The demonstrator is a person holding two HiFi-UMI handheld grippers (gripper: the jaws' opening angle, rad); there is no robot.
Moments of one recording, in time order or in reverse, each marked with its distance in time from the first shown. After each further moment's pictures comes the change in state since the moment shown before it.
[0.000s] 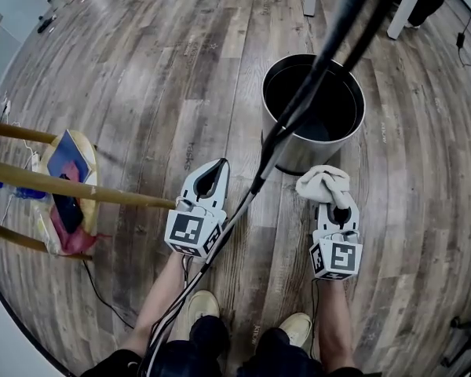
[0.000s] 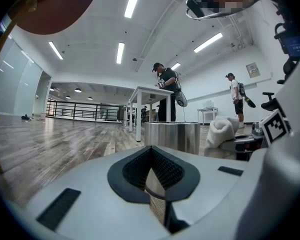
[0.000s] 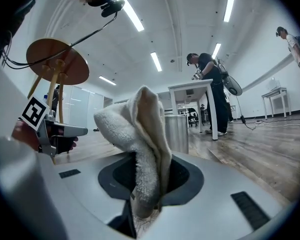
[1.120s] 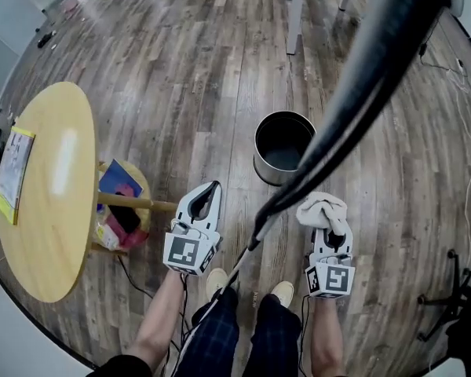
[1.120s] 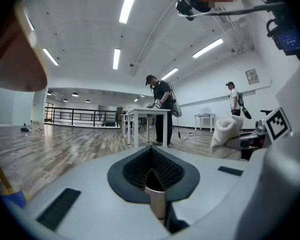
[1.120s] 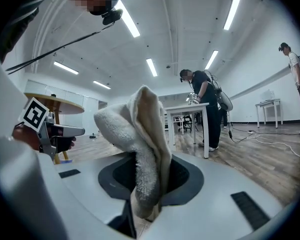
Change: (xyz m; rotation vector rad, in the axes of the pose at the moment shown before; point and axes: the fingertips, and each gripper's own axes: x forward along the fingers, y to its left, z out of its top) left arm -0.079 -0.026 0.288 0.022 0.009 -0.019; right arm -0.102 0.012 0.283 0.027 0.010 -0.063
